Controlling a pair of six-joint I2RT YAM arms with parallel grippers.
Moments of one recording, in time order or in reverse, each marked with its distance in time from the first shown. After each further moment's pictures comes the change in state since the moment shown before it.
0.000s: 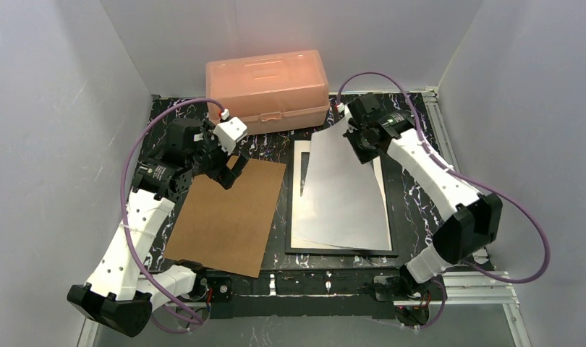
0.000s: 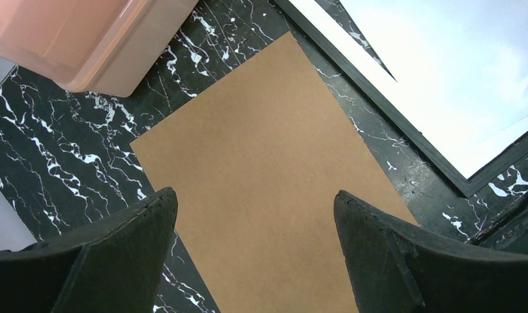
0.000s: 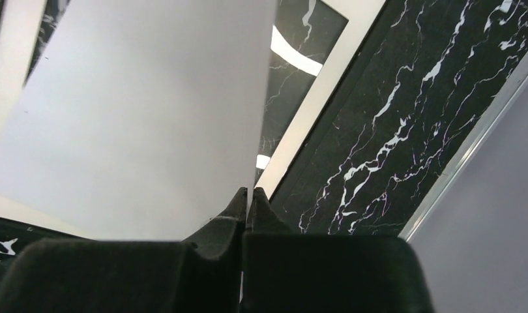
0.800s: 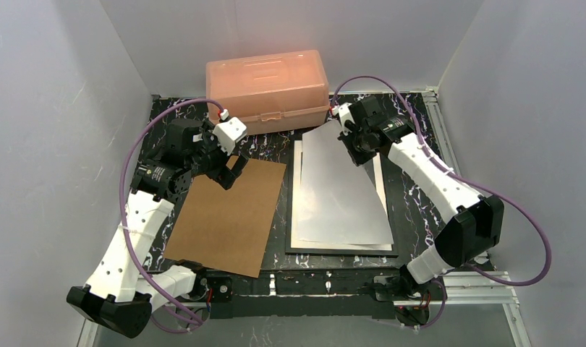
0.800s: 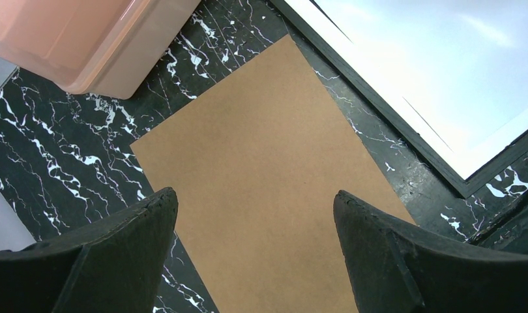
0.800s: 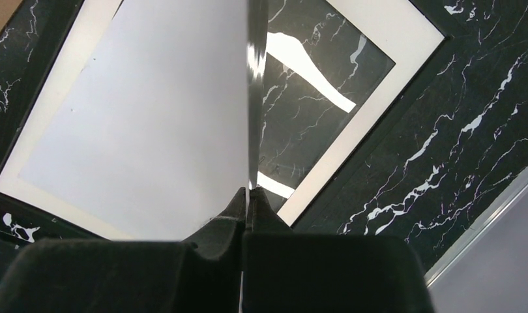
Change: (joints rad) left arm 0.000 -0.008 0.000 0.002 0.006 -0.003; right arm -0.005 -0.056 -0.076 0.119 -0.158 -0.064
